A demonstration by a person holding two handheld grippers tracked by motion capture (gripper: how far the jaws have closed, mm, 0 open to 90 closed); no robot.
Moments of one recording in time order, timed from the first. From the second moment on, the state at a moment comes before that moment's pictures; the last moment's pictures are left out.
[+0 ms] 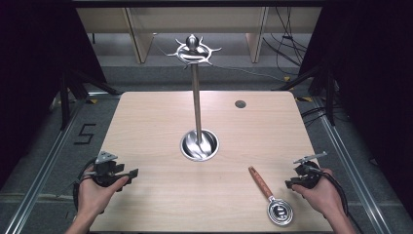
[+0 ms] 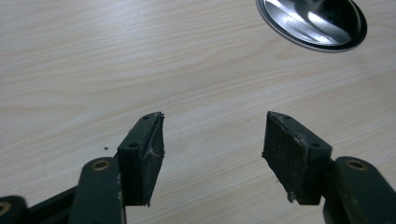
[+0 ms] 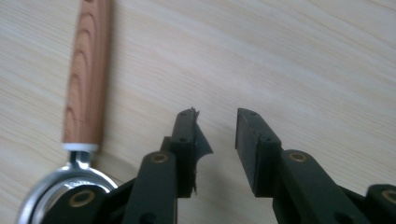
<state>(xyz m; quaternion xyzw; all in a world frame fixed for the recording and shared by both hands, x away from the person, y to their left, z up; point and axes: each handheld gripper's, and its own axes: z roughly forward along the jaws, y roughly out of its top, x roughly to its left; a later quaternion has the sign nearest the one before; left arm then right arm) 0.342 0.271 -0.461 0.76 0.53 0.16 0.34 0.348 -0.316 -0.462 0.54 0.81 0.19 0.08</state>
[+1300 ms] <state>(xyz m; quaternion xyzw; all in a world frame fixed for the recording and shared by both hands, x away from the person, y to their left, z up) 0.346 0.264 -0.465 0.76 0.53 0.15 0.34 0.393 -0.182 -0.462 0.44 0.89 0.12 0.03</state>
